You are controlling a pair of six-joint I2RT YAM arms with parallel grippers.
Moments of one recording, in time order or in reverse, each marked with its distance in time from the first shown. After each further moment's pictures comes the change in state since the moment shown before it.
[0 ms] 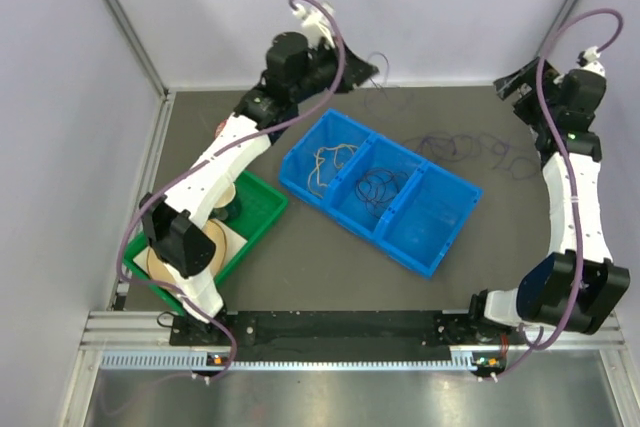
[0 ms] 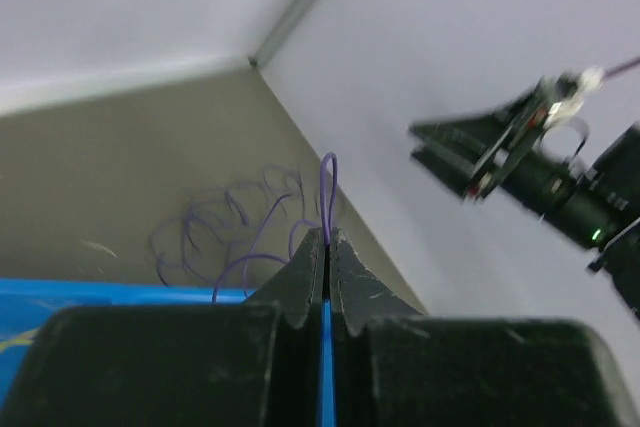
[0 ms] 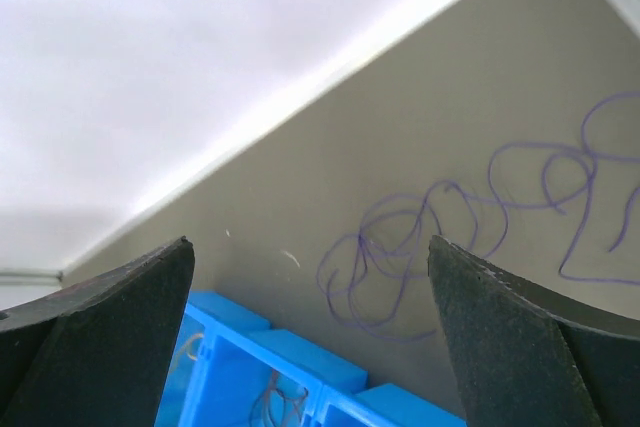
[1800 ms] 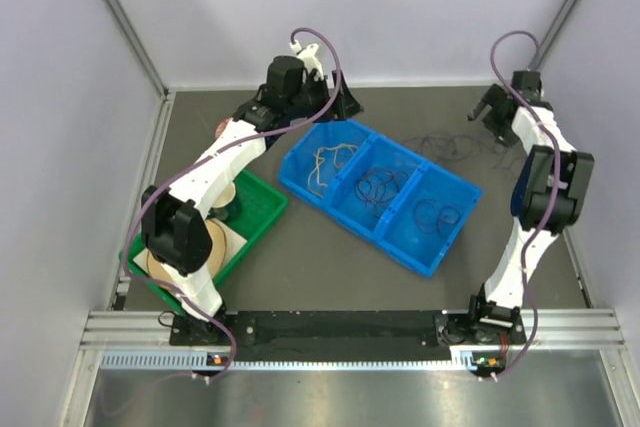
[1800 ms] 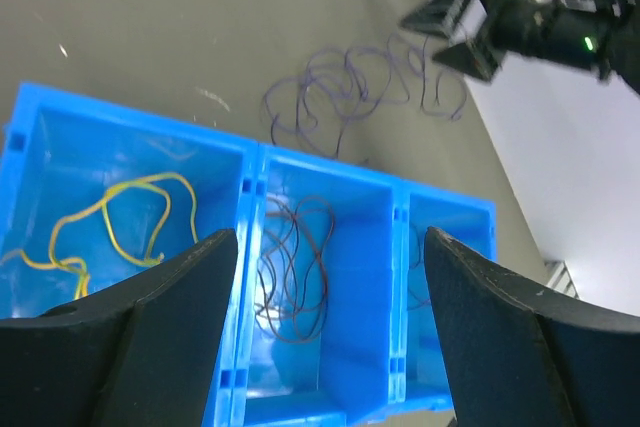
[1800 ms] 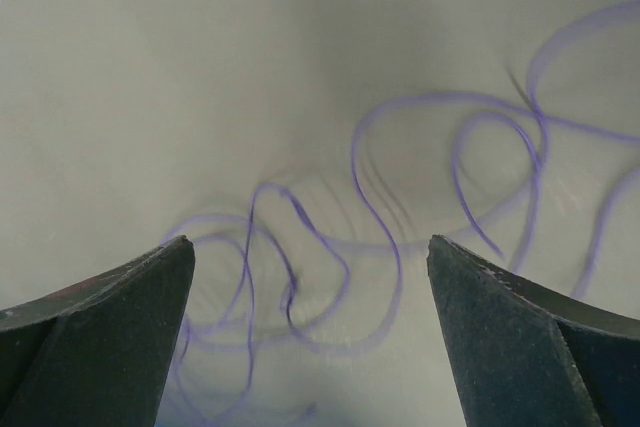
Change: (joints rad) left arm 0.060 -0.006 -0.227 -0.135 0.039 0.129; right arm 0.040 0.637 0.280 -0.150 0.145 -0.083
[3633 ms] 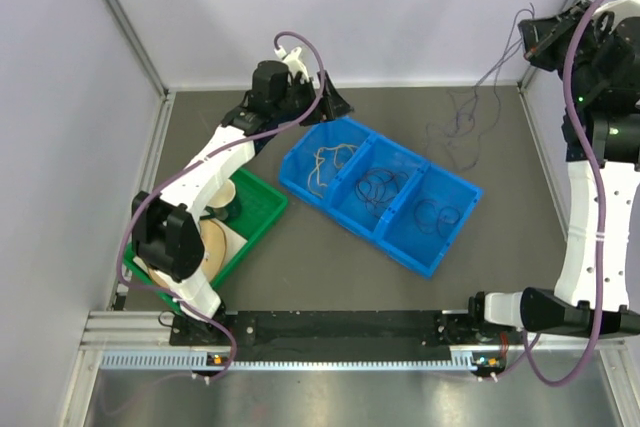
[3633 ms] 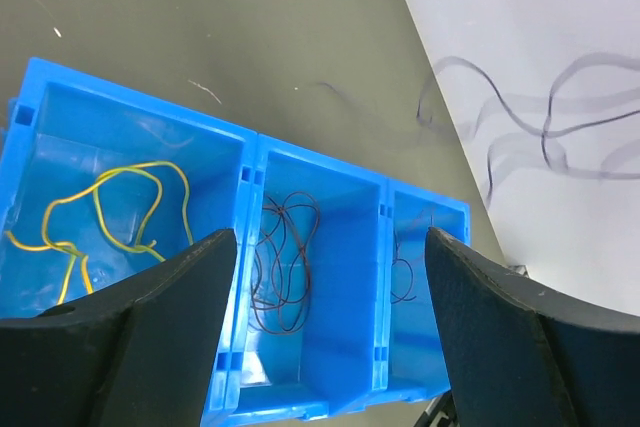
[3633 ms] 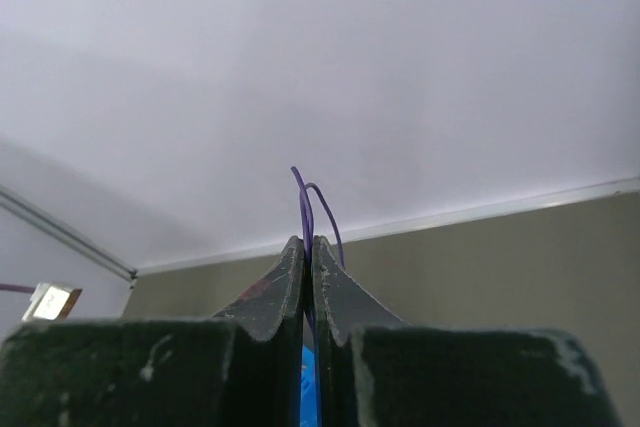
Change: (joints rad) left arm 0.061 -0.060 -0.116 0.069 0.073 -0.082; right arm 0.107 -0.691 0.280 -0.066 -0.144 -0.056
